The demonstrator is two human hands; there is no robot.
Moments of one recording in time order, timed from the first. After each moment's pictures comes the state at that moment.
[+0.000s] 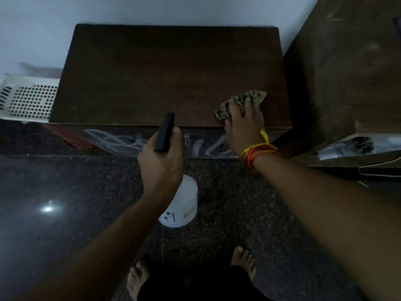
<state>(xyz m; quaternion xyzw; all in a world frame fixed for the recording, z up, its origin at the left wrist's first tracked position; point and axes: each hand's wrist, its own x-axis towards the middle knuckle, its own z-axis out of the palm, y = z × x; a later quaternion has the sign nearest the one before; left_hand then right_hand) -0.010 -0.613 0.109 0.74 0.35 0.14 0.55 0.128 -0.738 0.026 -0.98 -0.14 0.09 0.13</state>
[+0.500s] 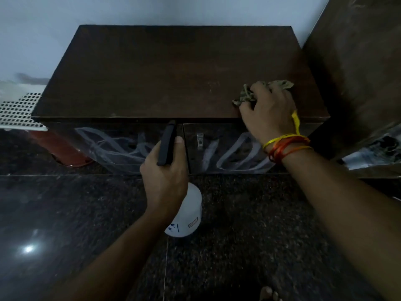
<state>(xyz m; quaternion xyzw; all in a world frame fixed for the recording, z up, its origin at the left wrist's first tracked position) -0.032 -0.587 0.003 0.73 0.29 0.22 0.58 0.135 -0.722 0.005 -0.98 -0.11 -0.13 0.14</state>
